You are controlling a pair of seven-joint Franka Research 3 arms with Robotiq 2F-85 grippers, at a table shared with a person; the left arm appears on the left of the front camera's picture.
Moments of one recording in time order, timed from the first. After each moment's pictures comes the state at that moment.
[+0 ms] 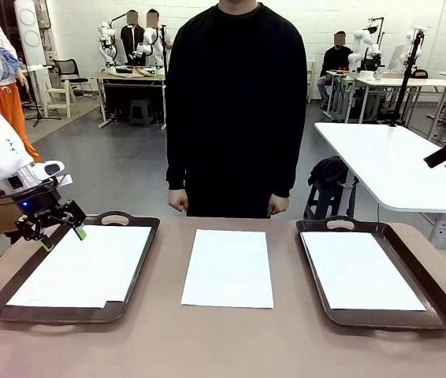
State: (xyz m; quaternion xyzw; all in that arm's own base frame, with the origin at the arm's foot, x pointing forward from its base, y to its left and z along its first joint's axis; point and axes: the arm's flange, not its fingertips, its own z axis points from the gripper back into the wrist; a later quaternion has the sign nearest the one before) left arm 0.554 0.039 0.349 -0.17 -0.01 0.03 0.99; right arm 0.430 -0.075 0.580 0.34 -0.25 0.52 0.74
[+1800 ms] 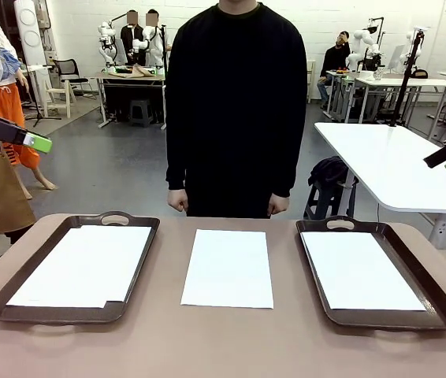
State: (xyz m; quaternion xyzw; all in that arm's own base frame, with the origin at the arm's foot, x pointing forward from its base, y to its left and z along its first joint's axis) left arm 0.409 0.040 0.568 -0.31 -0.38 -0.38 0.78; right arm 0.430 -0.075 0.580 0.34 -0.25 0.52 0.74
